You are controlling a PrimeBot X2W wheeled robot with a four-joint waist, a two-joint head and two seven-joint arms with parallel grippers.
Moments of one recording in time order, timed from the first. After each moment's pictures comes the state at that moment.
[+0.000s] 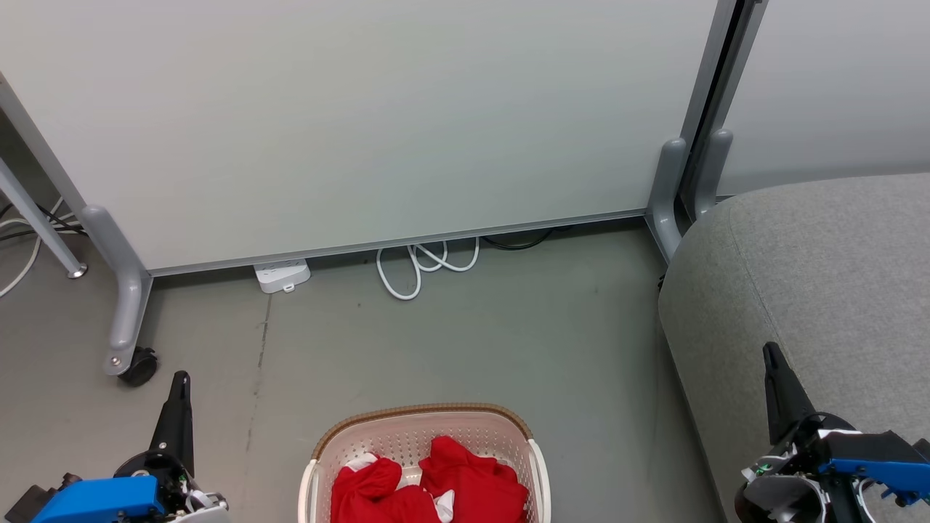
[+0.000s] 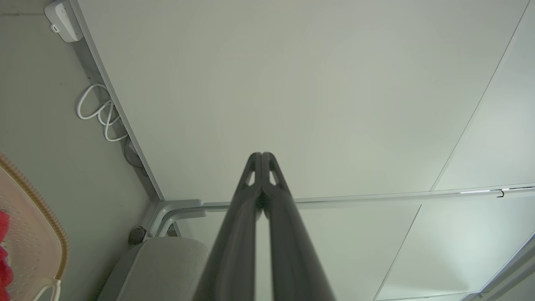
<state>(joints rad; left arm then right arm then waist) -0.11 0.05 0.12 0.25 -1.61 -0.13 0.11 -0.11 -0.05 -0.12 0.25 1.61 0.13 0.12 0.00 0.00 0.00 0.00</state>
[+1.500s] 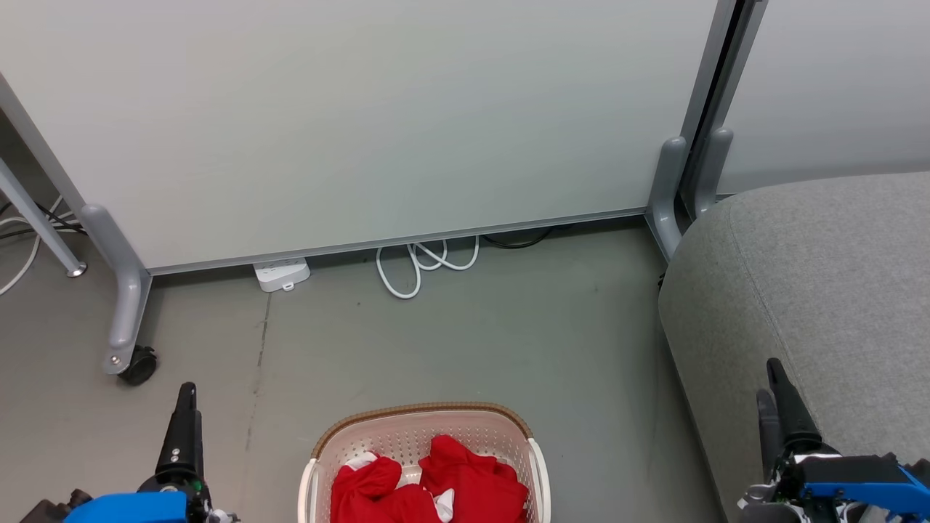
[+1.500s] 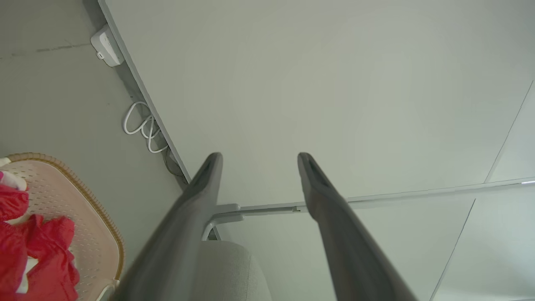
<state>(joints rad) -0.08 0.03 0.10 0.28 -1.46 -0.12 0.05 -0.07 -0.04 -0.11 0.29 1.44 0.13 0.05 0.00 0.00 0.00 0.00</state>
